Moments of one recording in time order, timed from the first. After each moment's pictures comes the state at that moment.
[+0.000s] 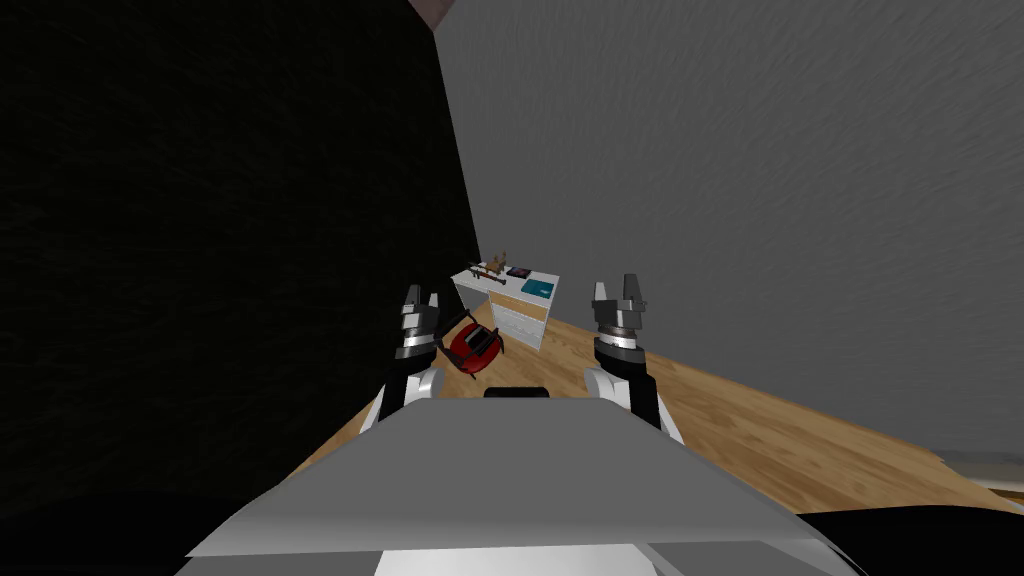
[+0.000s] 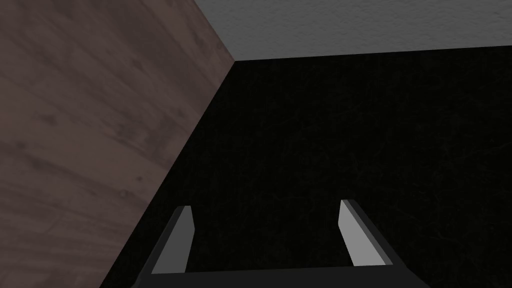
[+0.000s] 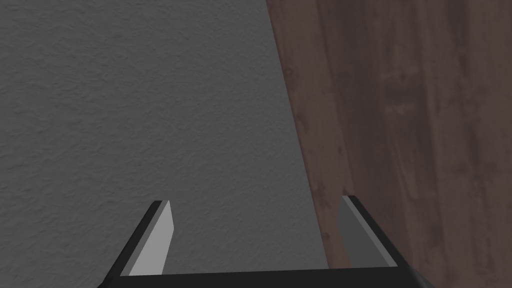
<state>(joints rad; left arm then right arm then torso) 0.47 0.03 0.04 -2.26 0.04 -0.42 -0.04 0.49 -0.01 0.01 -2.32 -0.04 -0.54 0.00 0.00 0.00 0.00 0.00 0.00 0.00</state>
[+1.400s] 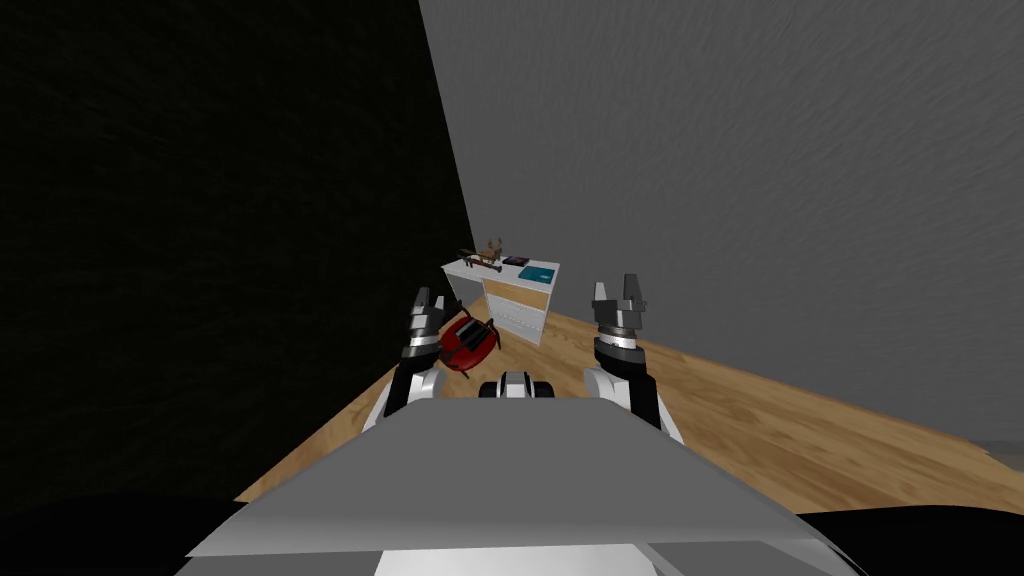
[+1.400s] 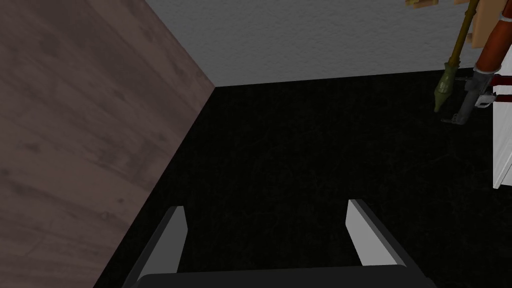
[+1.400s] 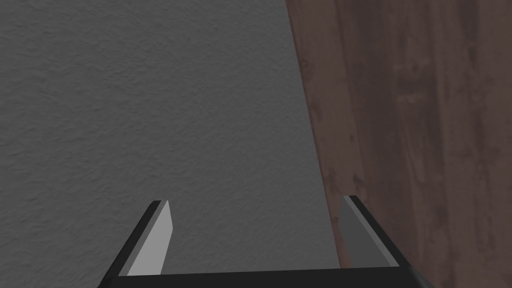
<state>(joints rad) 0.45 0.09 0.03 -2.19 0.03 -0.44 -0.05 0.49 -0.01 0.01 -2.32 -0.04 -0.54 0.00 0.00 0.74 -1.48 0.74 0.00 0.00</state>
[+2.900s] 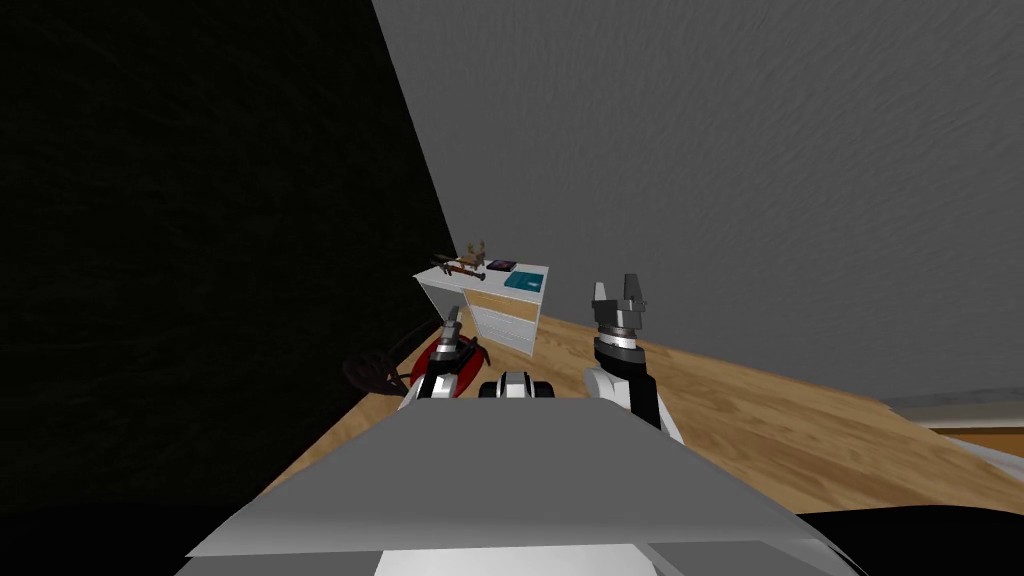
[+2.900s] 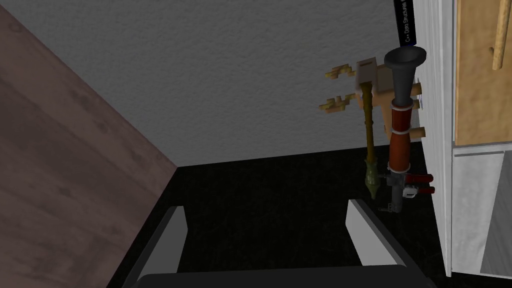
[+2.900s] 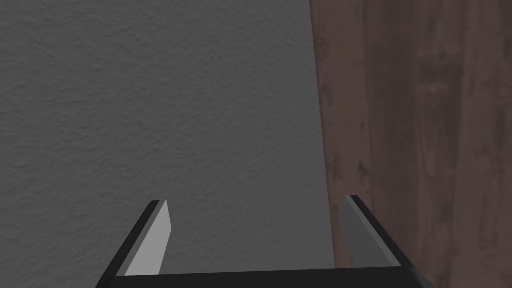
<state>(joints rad) 0.36 0.14 -0.04 -1.76 -0.04 -0.63 -0.14 0.49 -0.01 0.01 -2.32 -0.04 -0.54 0.00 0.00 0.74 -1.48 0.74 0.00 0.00</state>
